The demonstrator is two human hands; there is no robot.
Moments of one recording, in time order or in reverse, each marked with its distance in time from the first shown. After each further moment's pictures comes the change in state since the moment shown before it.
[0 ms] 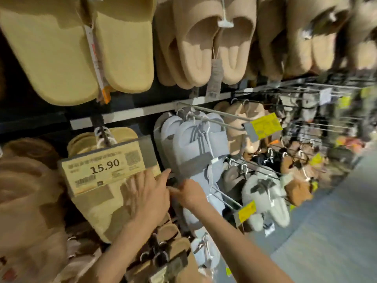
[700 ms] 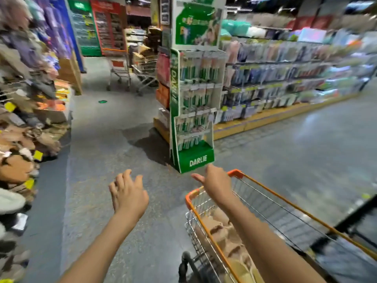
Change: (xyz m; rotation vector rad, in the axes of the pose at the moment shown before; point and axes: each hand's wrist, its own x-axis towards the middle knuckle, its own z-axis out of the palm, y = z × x) left_hand -0.332 0.352 -0.127 -0.716 -0.411 1.096; right_hand -0.628 0.204 -0.071 -0.225 1.077 1.355
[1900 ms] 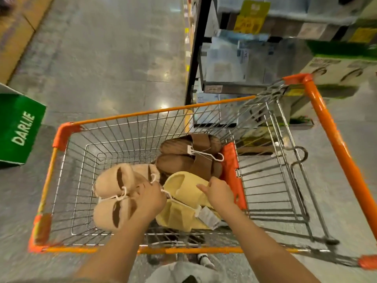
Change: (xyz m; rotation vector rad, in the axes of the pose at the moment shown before) left_hand -0.099 0.302 0.265 0.256 -1.103 0.971; right_hand -0.146 0.315 0.105 0.296 -0.072 1.369
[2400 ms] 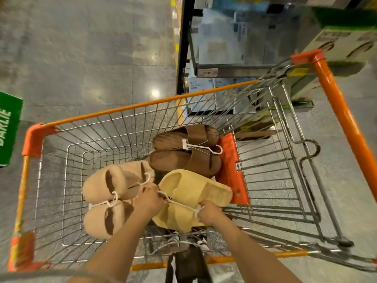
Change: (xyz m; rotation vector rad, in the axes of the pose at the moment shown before) left_hand 0.043 -0.004 0.022 -0.114 -0.166 0.051; right_hand 0.020 0.031 0.075 0.202 -0.515 0.175
